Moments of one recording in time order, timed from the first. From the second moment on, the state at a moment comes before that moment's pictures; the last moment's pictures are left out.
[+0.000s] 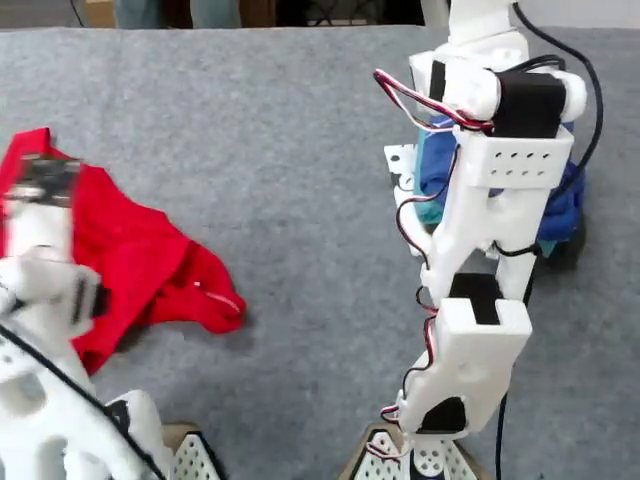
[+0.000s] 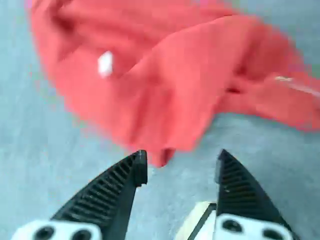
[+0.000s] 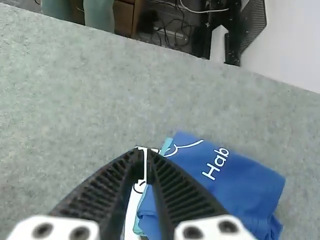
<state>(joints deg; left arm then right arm) -37.4 -45.4 24.7 97.9 -34.7 0.4 21.3 -72.2 101.1 13.7</state>
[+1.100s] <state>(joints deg) -37.7 2.6 22.5 77.2 -13.1 -4.4 21.3 -72.2 101.1 13.7</state>
